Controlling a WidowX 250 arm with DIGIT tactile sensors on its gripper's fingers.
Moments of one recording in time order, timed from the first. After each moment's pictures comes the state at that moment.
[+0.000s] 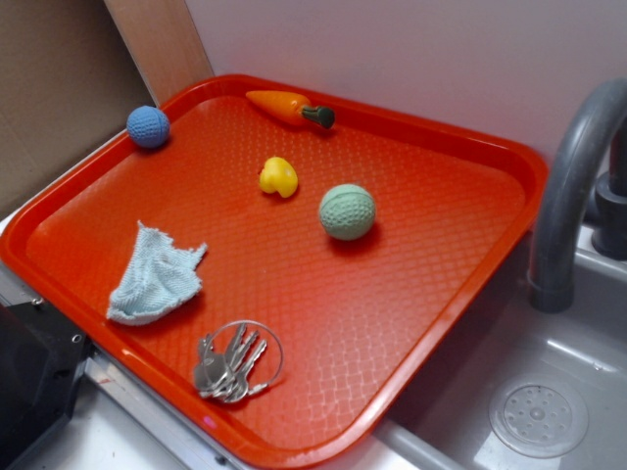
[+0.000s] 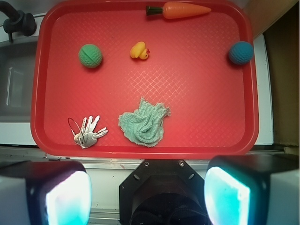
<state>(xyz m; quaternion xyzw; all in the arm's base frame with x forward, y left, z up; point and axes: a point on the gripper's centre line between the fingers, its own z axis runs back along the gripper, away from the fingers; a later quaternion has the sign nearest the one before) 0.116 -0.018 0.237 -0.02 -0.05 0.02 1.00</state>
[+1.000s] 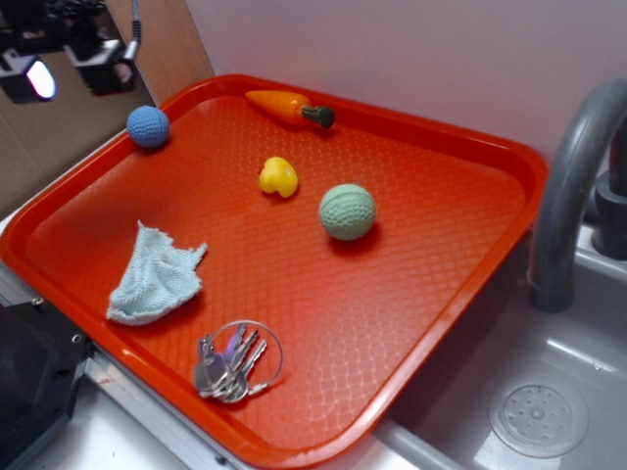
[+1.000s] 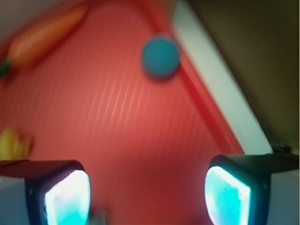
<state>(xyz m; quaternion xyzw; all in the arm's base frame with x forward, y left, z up) 0.209 0.110 0.118 0.03 -0.06 0.34 0.94</state>
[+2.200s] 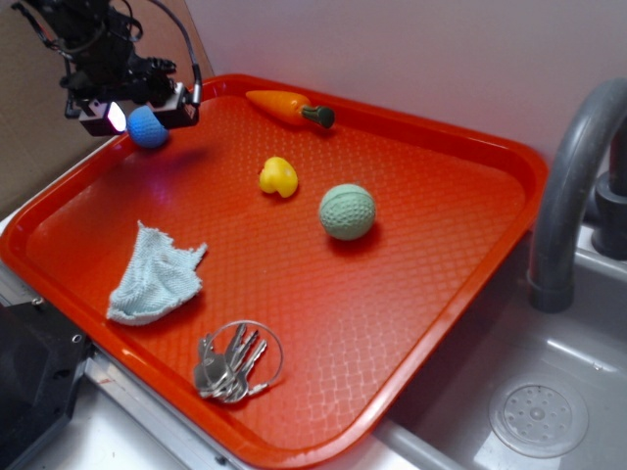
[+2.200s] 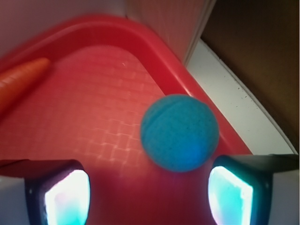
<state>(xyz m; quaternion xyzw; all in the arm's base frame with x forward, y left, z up) 0.257 0.143 0.050 0.07 -0.16 0.32 0.93</state>
